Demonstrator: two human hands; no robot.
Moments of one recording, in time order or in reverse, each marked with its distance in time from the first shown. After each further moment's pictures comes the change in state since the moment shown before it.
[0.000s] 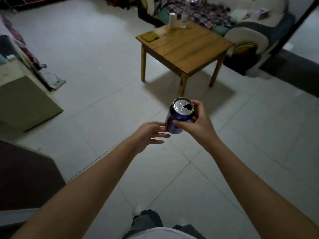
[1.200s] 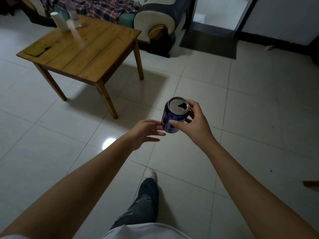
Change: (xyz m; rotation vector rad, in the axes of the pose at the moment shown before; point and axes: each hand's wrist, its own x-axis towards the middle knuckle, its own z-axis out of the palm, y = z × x) left_hand 0.192 0.048 0.297 0.272 -0.406 -0.089; right_hand 0.006 0.088 -0.301 -0.075 0.465 0.175
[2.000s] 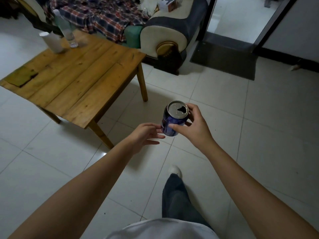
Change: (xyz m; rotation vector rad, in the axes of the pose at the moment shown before) left_hand 0.280 0.204 -0.092 -0.039 0.115 -0.027; right_hand 0.378 0.003 -0.007 0.017 -0.104 0.009
